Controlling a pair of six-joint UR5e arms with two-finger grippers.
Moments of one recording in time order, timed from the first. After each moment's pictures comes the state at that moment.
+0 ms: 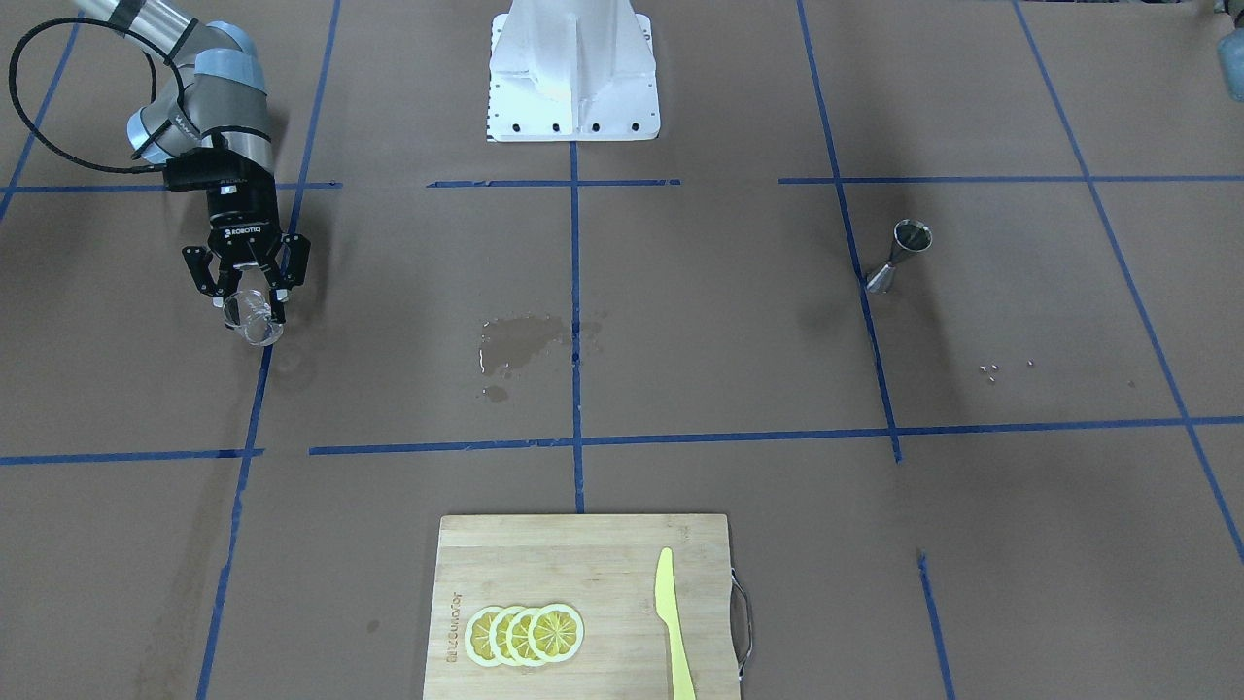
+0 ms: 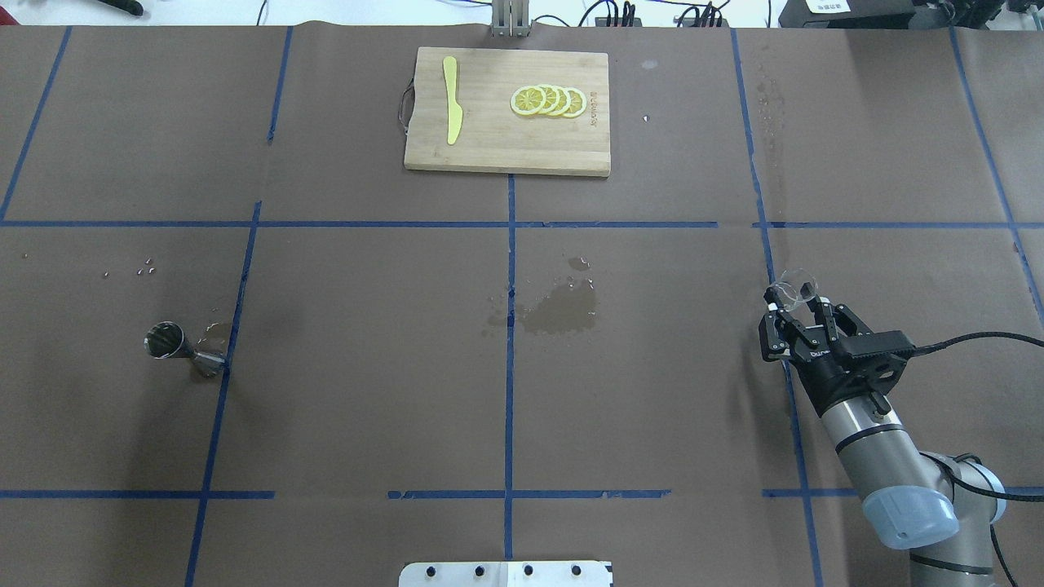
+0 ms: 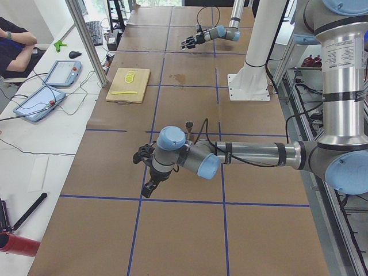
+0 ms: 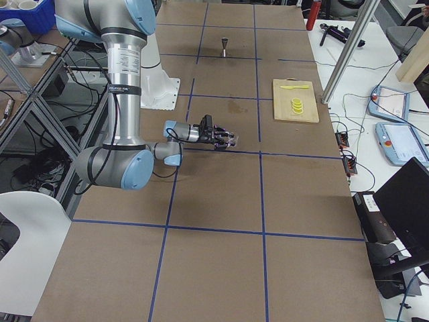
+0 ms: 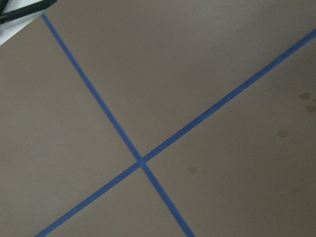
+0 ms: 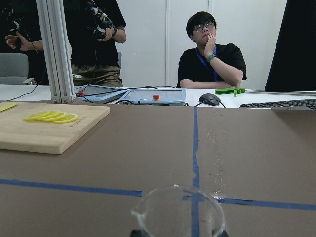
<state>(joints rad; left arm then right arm) -1.52 -1.49 -1.68 -1.83 -2.16 0.21 0.19 -1.61 1.57 -0.28 0.52 1.06</state>
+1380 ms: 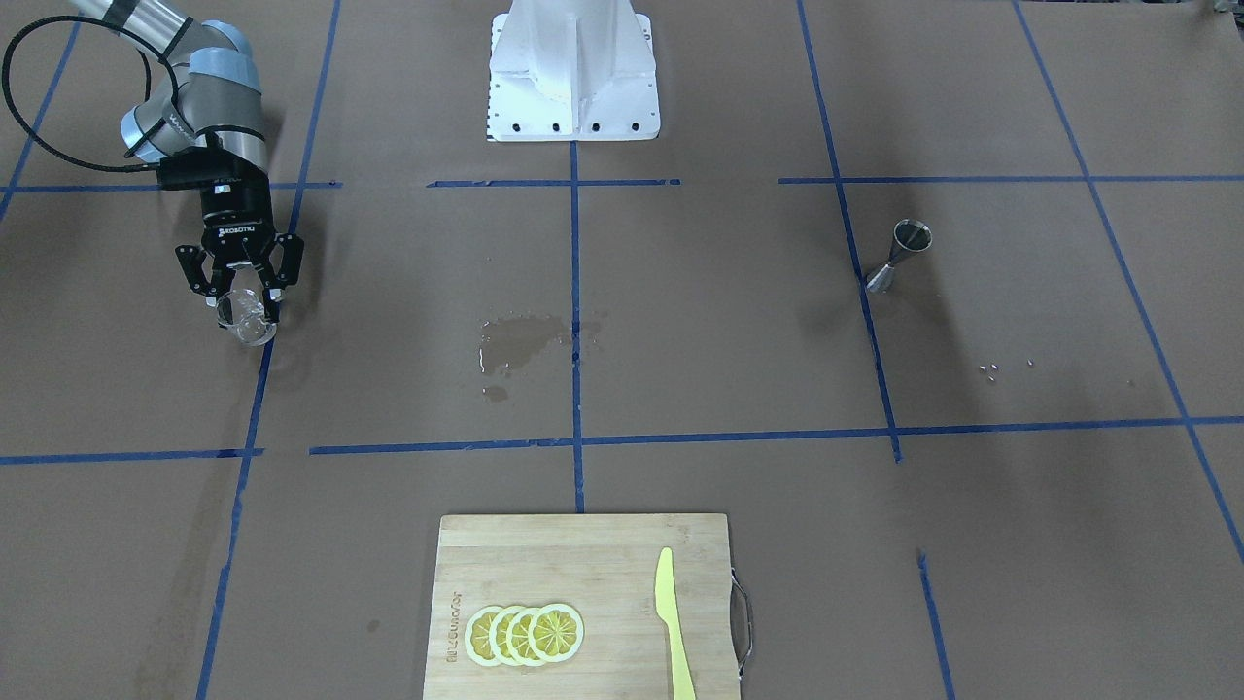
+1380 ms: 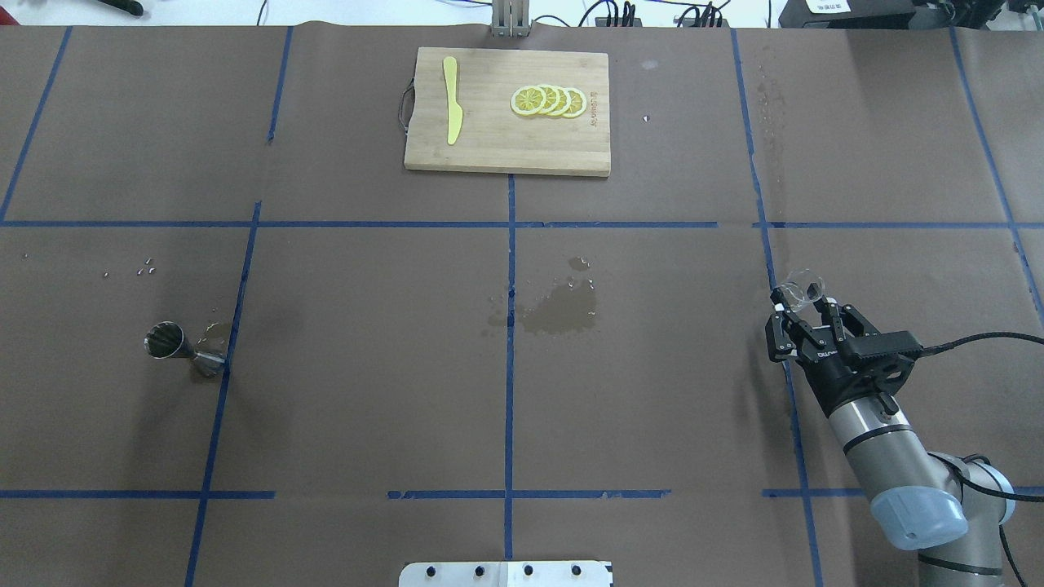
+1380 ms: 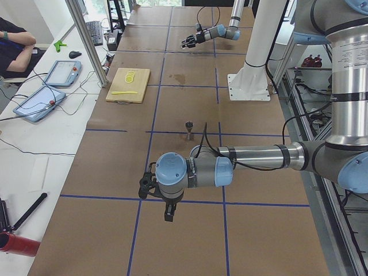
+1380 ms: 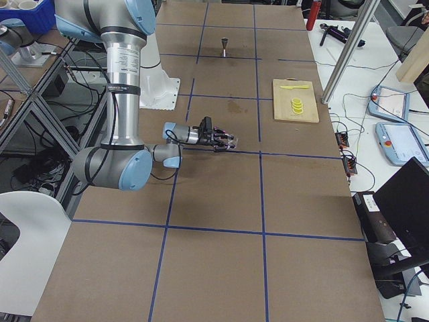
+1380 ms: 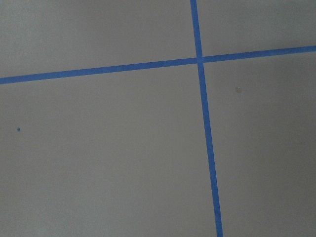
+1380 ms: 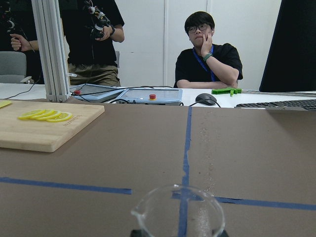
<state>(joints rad) -1.69 -1.45 -1.66 -1.56 -2.40 0.23 0.19 -1.64 1.57 -0.26 0.52 1.06</state>
